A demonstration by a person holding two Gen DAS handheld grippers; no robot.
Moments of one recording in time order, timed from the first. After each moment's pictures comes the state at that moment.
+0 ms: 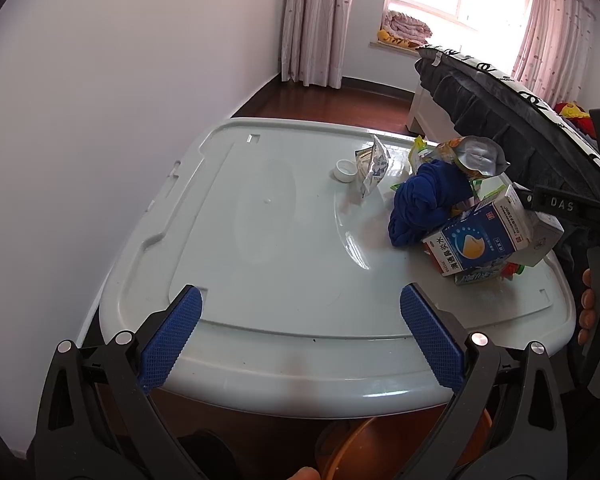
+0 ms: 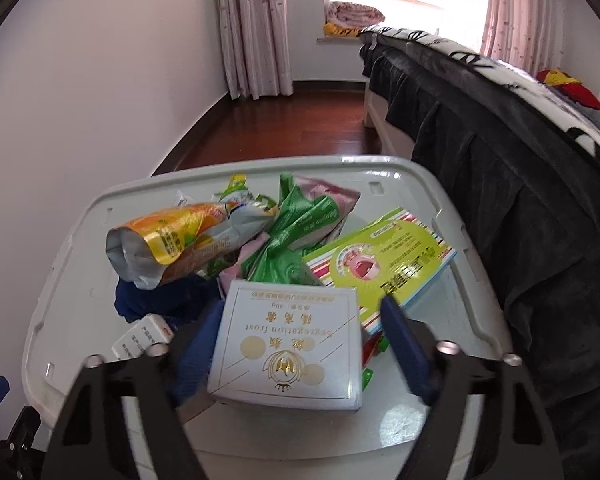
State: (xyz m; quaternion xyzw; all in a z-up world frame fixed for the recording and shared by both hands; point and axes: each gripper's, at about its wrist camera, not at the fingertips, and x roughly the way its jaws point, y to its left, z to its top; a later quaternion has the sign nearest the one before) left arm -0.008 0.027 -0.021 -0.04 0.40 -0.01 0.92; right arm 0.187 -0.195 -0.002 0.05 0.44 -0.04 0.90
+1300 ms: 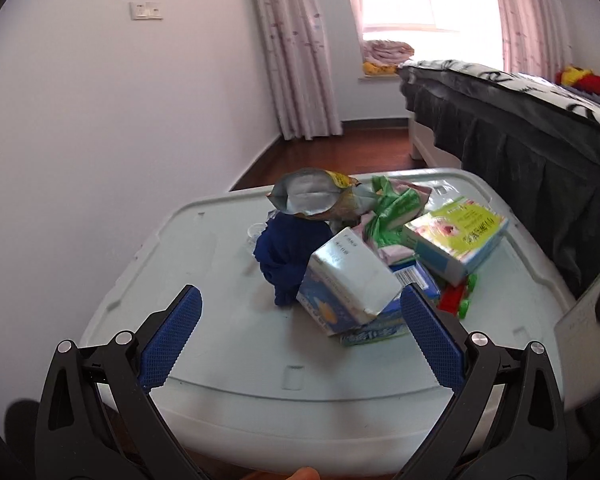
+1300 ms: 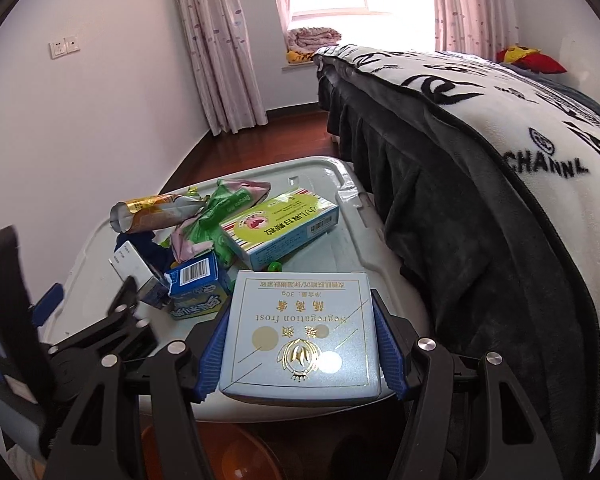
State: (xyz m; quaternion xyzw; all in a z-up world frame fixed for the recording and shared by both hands) left arm 0.000 -0.170 -0.015 0.08 0.29 0.06 0.95; right arm 0.040 -0.293 0.022 0.11 0.38 -0.06 0.92
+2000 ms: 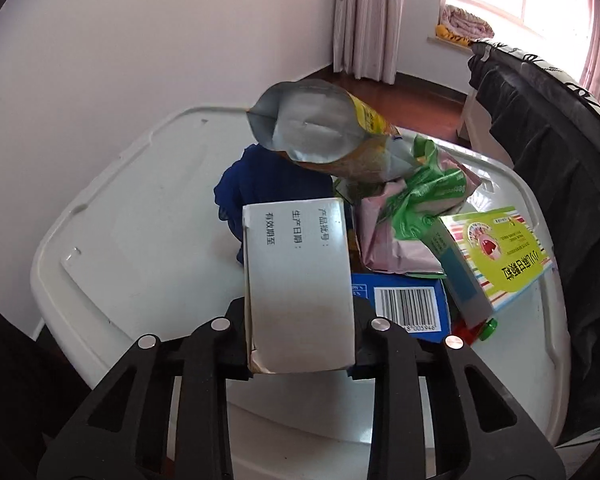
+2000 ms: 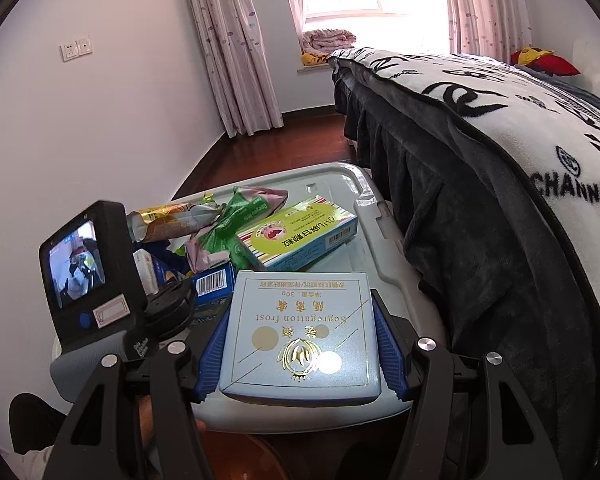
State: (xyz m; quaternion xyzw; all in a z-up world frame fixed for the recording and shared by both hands) left arm 0.067 -0.171 -0.053 -0.06 0.41 0.14 0.90; right arm 0.048 -0.291 0.028 0.12 0.37 -0.03 0.92
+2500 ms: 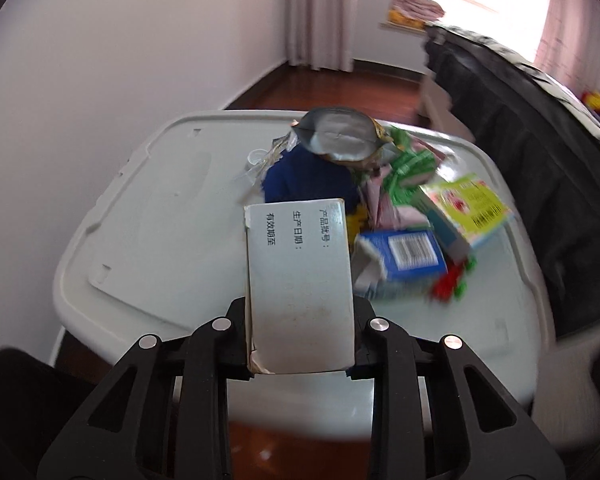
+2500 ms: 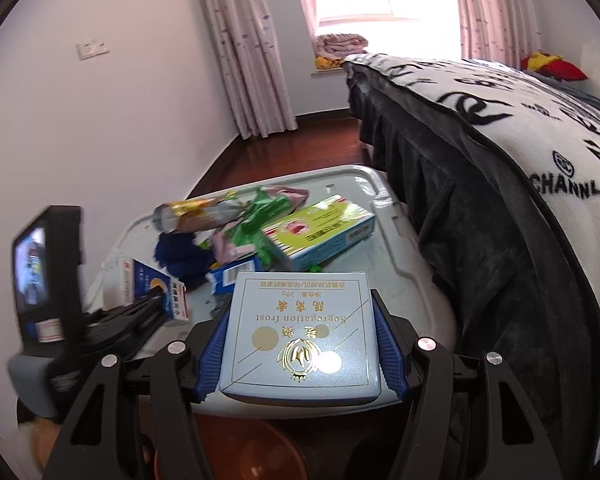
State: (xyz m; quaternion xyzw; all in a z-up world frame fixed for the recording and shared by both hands) left arm 0.011 -0.127 -0.011 -0.02 0.43 0.03 0.90; right arm 0.026 -0.268 0.042 0.11 0.37 -0.01 0.92
